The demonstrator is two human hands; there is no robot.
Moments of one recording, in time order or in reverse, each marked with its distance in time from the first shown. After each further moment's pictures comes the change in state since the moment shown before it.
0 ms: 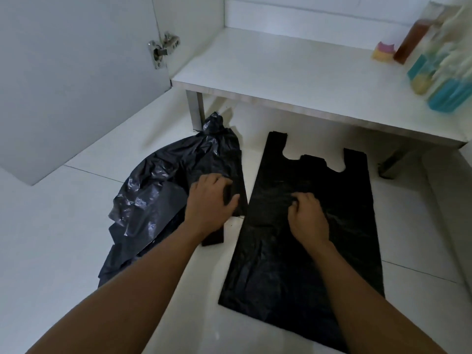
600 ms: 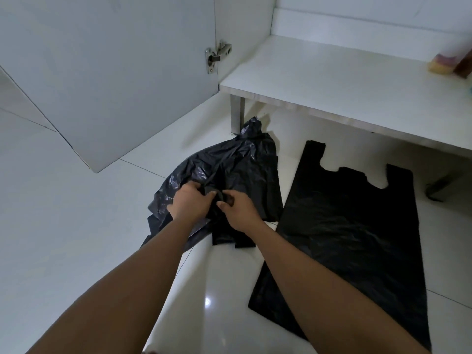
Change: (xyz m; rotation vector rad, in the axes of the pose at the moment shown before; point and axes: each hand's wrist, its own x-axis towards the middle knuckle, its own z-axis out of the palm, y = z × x) left_hand -0.012 -0.090 -0.054 -0.161 -0.094 -0.856; right_hand -0.011 -0.192 0.091 0.471 -0.571 -0.100
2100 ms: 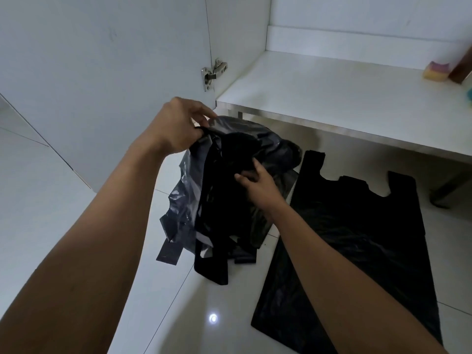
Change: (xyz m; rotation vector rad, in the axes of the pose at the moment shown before) left_hand 0.015 0.129 -0.155 -0.001 0.022 0.747; right_hand 0.027 -0.029 -0.070 0.489 0.095 -0.017
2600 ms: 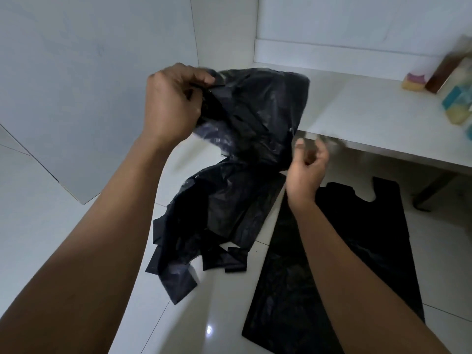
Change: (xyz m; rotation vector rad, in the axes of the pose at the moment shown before) left_hand 0.019 0.047 0.001 -0.221 0.485 0.228; right_hand -0.013 -0.052 -0.067 0.147 0.819 -0.282
